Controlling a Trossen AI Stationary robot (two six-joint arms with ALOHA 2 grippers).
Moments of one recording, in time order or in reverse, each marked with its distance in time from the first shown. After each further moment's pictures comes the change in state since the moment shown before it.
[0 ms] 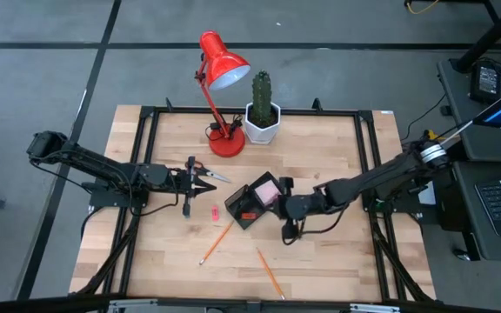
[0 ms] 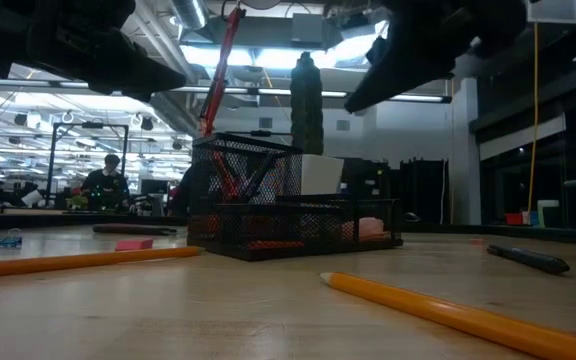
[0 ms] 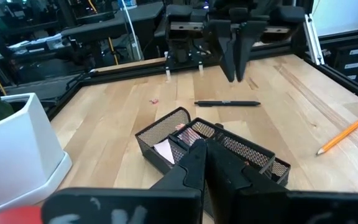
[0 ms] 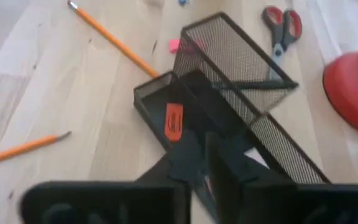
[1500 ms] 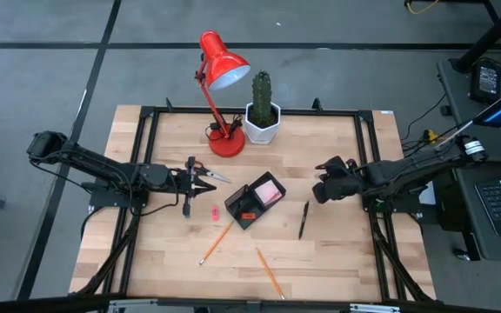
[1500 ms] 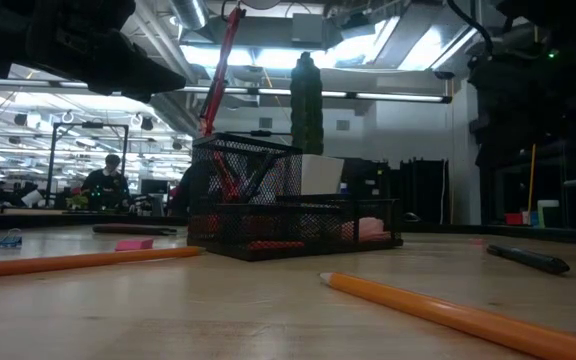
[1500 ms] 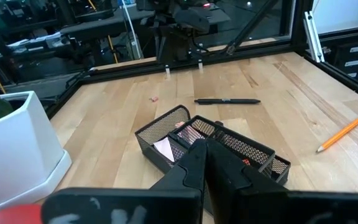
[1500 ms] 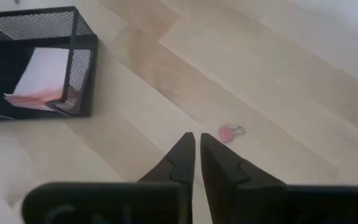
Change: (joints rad) left arm 0.000 0.000 0.000 -0.007 0.000 0.000; right arm -0.099 -0.542 -0.358 -0.579 0.221 0.995
